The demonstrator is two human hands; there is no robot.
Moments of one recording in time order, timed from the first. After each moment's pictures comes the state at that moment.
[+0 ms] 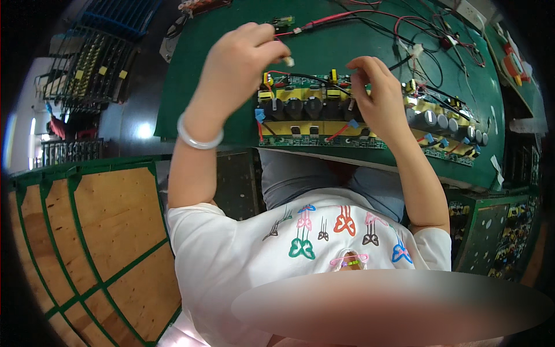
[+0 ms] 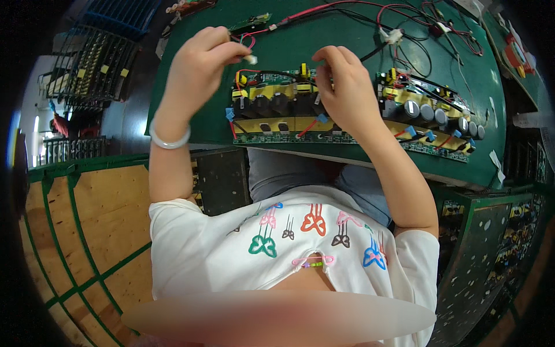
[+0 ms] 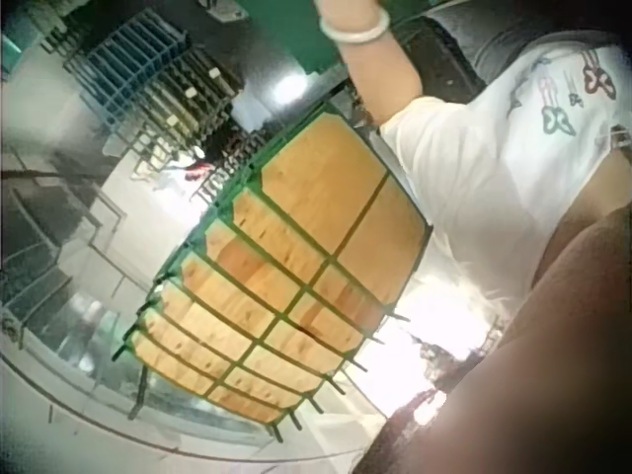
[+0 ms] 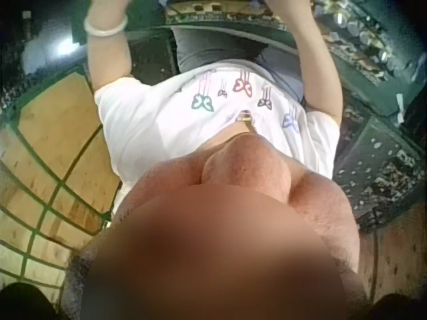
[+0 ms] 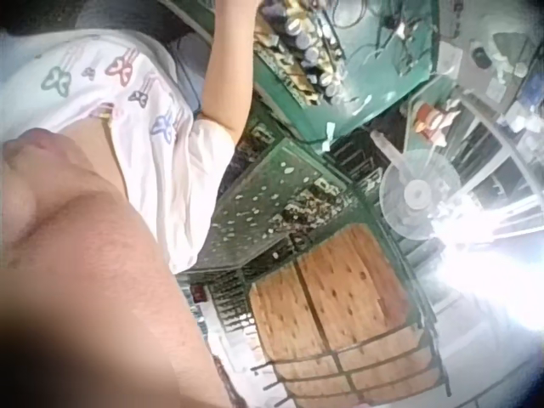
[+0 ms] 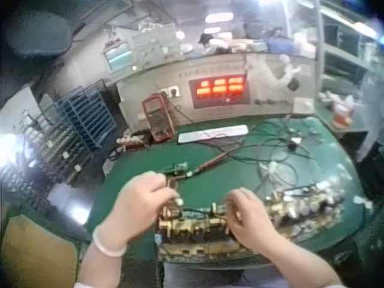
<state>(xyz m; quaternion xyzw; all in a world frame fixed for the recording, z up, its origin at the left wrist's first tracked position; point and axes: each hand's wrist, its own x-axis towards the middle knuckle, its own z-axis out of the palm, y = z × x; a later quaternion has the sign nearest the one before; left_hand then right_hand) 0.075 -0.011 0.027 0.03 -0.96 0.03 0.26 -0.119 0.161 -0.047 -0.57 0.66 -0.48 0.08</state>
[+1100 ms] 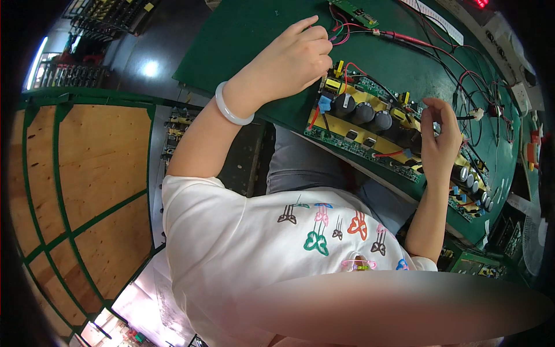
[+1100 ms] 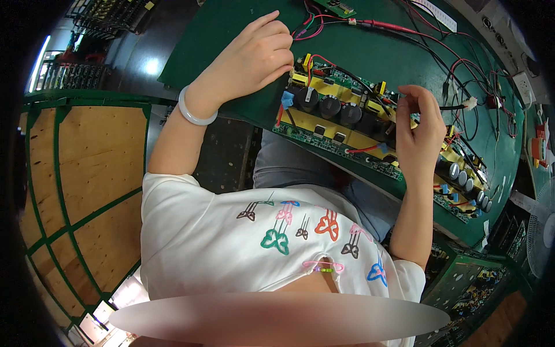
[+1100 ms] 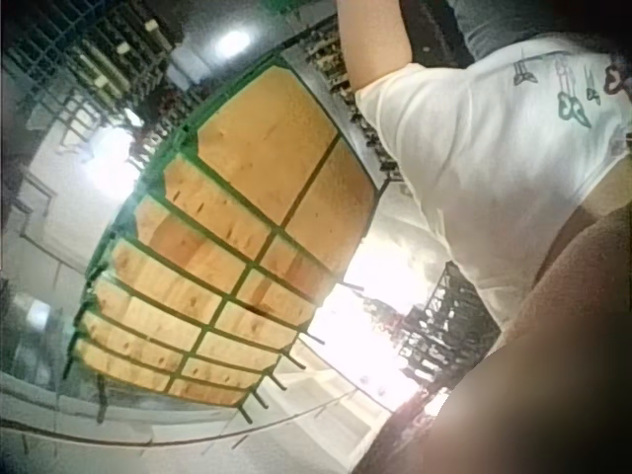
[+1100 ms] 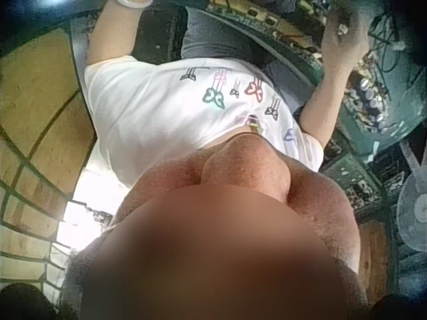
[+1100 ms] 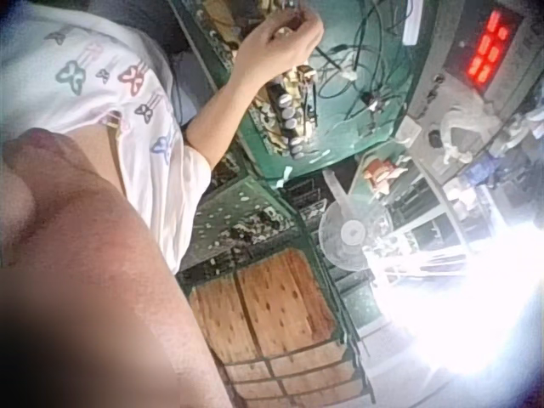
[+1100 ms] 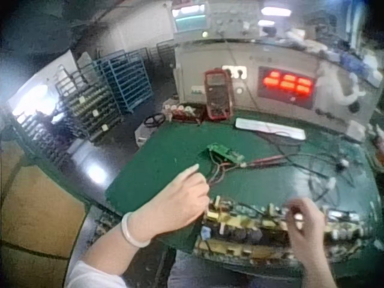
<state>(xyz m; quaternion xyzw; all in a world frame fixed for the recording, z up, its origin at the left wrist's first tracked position) 0.136 -0.033 -0.029 0.08 -0.98 0.06 0.17 -0.113 0.159 -0.044 -0.56 0.70 -0.44 0.08</state>
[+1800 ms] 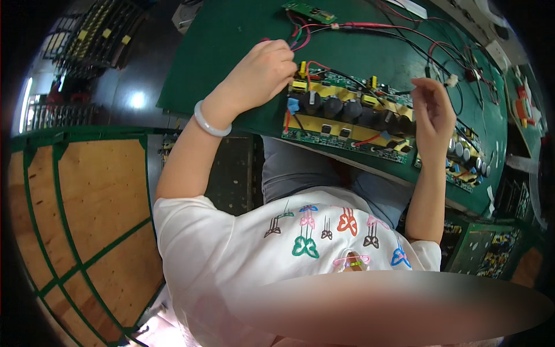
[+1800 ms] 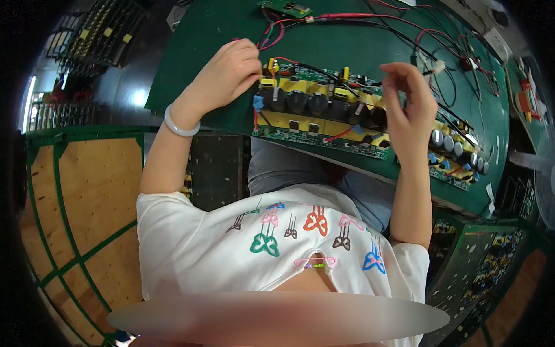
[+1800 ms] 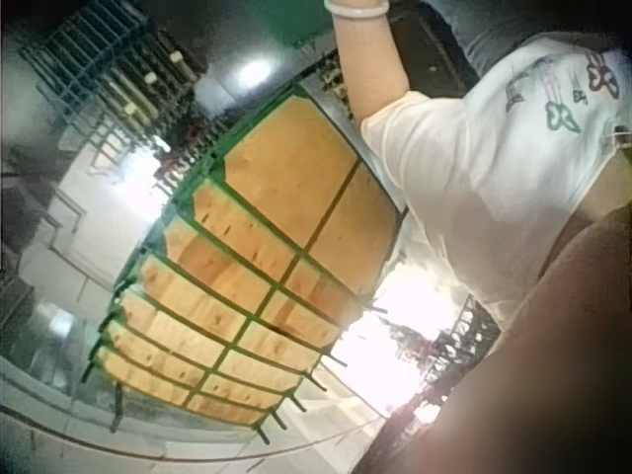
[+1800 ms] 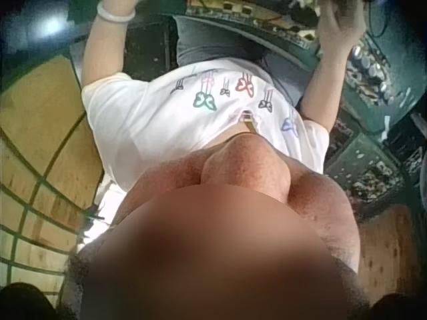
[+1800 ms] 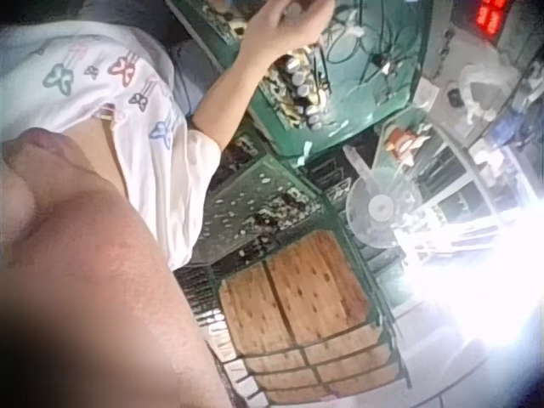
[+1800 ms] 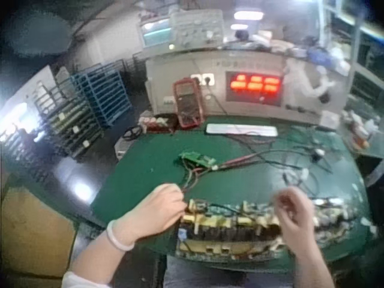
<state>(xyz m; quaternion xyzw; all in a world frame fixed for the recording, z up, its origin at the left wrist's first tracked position) 0.130 -0.035 -0.034 0.06 -0.98 -0.06 0.16 -0.132 0.175 -0.038 -0.51 0.65 -0.55 0.12</state>
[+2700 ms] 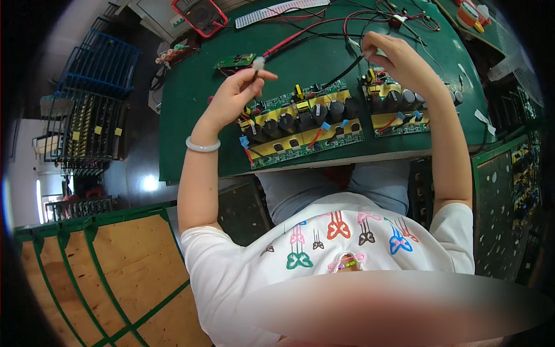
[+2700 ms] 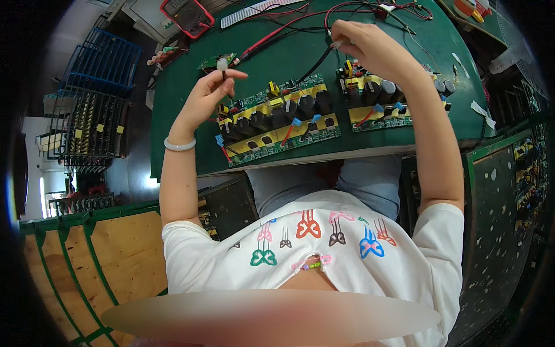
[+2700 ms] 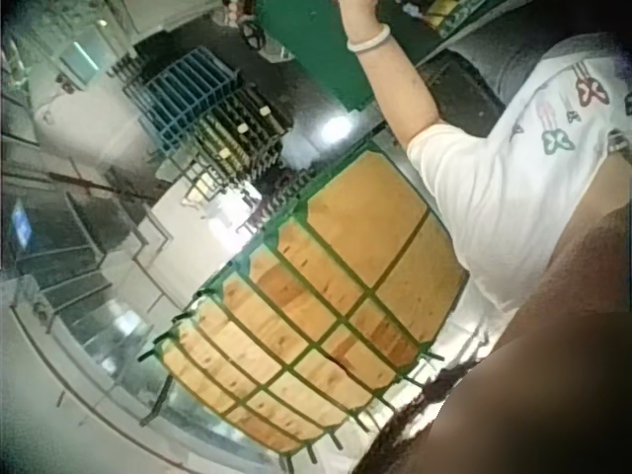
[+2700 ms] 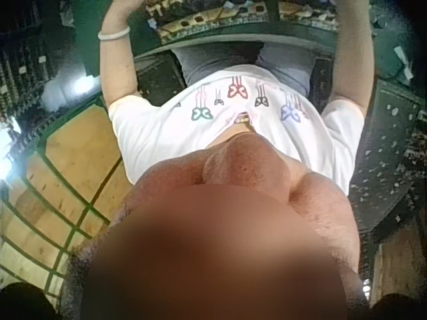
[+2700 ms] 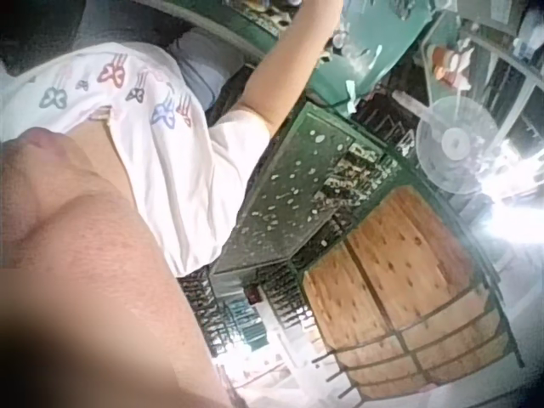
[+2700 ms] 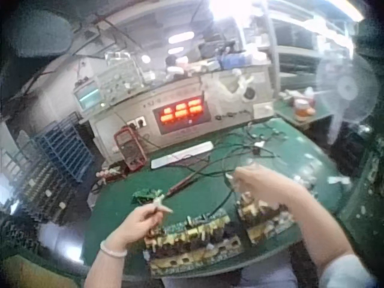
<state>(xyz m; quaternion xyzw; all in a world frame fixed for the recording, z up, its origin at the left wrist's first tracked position) 0.049 -0.027 -0.005 0.12 -0.85 -0.51 0.03 -0.239 0.205 -0.002 -0.67 0.67 -0.31 -0.04</state>
